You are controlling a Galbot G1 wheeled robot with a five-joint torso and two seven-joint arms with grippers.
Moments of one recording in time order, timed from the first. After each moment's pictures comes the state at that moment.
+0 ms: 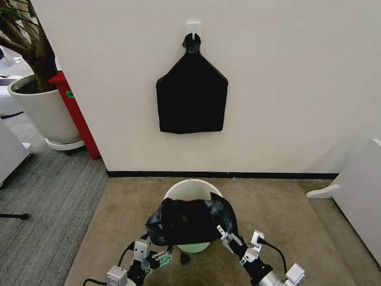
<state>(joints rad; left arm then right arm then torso) 1.70 -0.83 -0.10 -2.14 -0.56 0.00 -0.32 -1.80 1.16 0.31 2.09 1.05 -0.03 -0.26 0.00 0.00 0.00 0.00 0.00</state>
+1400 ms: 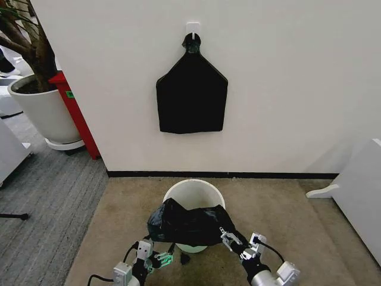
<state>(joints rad) 1.60 -0.85 -0.05 -2.01 -0.56 0.02 -0.28 -1.76 1.18 0.26 2.11 0.98 0.02 0.12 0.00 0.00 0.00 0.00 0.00</state>
